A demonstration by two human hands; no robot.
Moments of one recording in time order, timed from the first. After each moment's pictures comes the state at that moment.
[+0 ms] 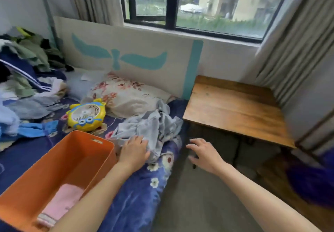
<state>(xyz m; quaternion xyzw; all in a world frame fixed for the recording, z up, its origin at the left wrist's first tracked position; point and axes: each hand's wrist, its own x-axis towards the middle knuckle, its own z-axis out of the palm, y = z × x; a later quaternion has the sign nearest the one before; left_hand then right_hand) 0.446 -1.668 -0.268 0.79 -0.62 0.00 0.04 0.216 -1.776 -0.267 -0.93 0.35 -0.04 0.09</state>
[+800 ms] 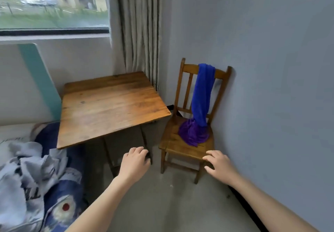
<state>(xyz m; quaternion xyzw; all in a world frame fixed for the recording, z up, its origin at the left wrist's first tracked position) 0.082 -1.819 -0.298 0.53 -0.84 -0.11 0.06 -0.193 -1.713 -0.285 -0.66 0.74 -0.05 0.12</state>
